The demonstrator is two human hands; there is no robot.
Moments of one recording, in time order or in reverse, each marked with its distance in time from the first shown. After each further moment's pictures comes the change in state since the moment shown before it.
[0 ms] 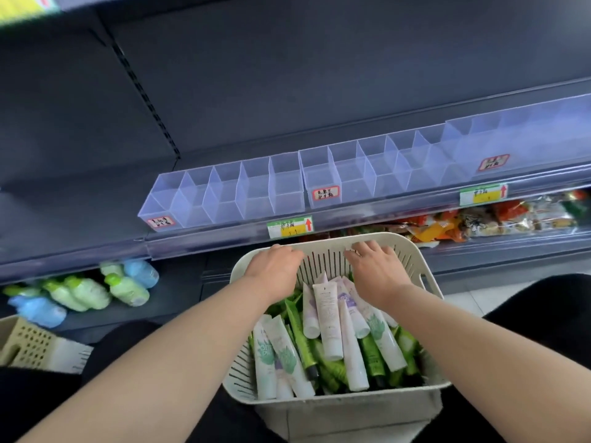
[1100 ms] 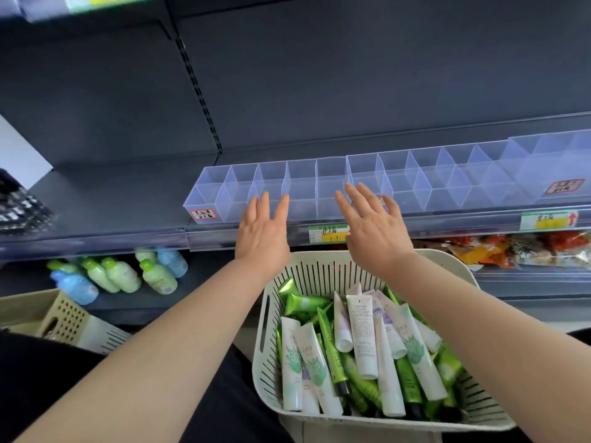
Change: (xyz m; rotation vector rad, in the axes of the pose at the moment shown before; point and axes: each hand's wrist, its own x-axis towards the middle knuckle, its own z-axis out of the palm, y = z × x) left_hand -0.008 -0.073 -0.027 -0.072 0.350 -0.332; right_hand 0.061 -0.051 -0.058 -0.060 0.304 -0.093
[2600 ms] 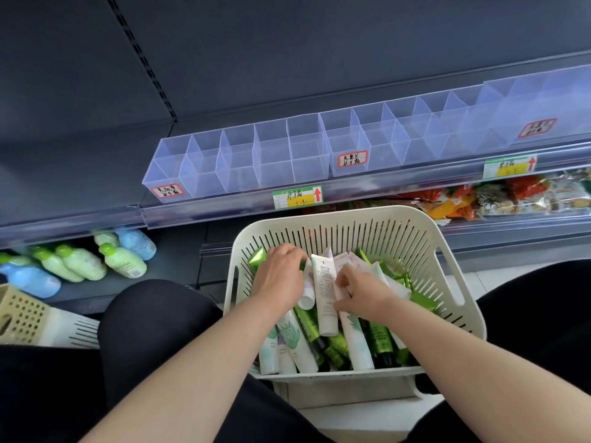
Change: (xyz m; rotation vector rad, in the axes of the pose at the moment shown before) left_hand -0.073 0.058 0.085 -0.279 -0.213 0.117; right_hand -0.113 0.002 0.097 0.658 -0.621 0.280
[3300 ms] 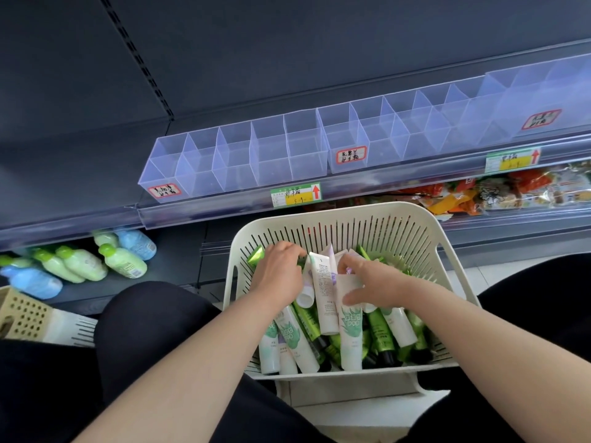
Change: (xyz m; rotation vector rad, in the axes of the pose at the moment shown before) left_hand 0.008 -0.002 0.001 -0.025 -0.038 -0.046; right_hand -0.008 -0.001 -0.037 -0.039 -0.123 -0.102
